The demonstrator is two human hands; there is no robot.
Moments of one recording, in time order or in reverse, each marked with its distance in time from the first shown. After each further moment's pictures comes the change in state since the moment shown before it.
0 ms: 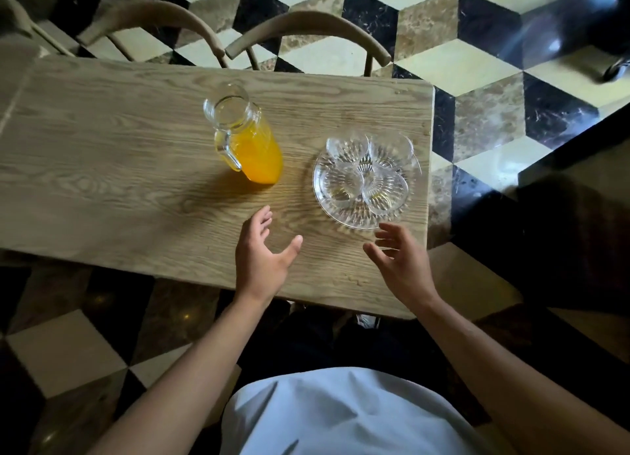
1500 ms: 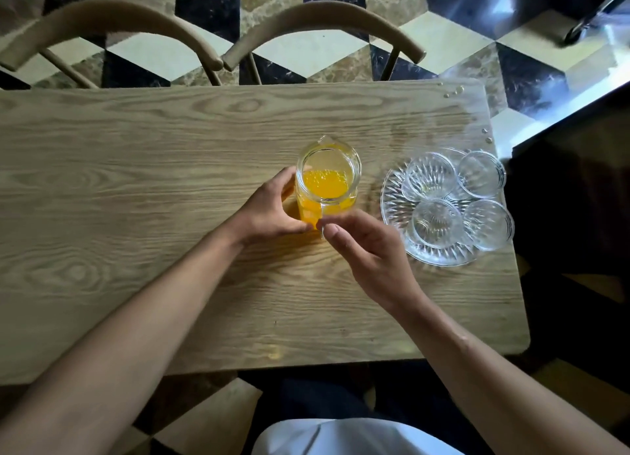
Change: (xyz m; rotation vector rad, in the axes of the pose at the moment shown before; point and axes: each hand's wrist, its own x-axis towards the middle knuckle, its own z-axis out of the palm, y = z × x) left_hand 0.299 -0.038 -0.070 0.095 -0.844 0.313; right_hand 0.090 -0.153 0.192 0.371 0.050 -0.243
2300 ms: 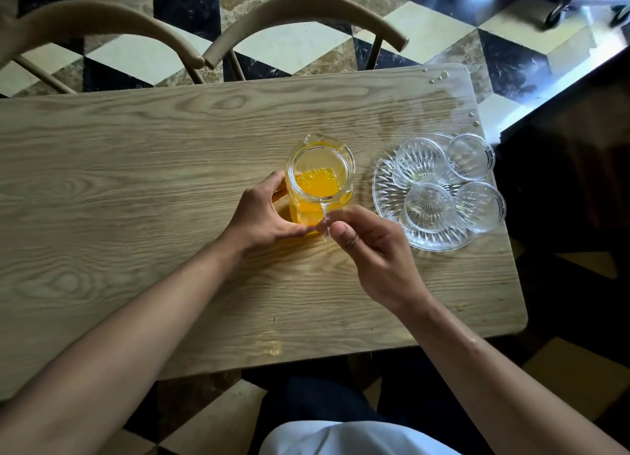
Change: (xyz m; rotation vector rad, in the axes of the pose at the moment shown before) left_hand -0.019 0.001 0.012 0.125 0.164 0.018; right_hand -0.016 -0.013 -0.003 0.042 -0.006 -0.055
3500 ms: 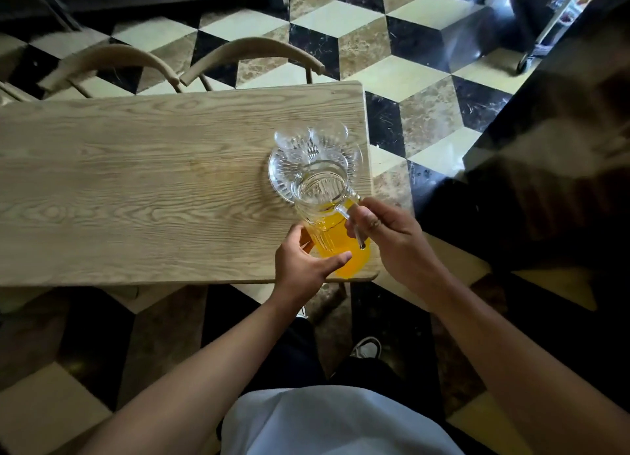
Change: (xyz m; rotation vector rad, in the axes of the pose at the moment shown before) left_hand -0.160 0.229 0.309 -0.357 0.362 -0.263; right_hand -0.166 -0.054 -0.282 0.062 -0.187 0.019
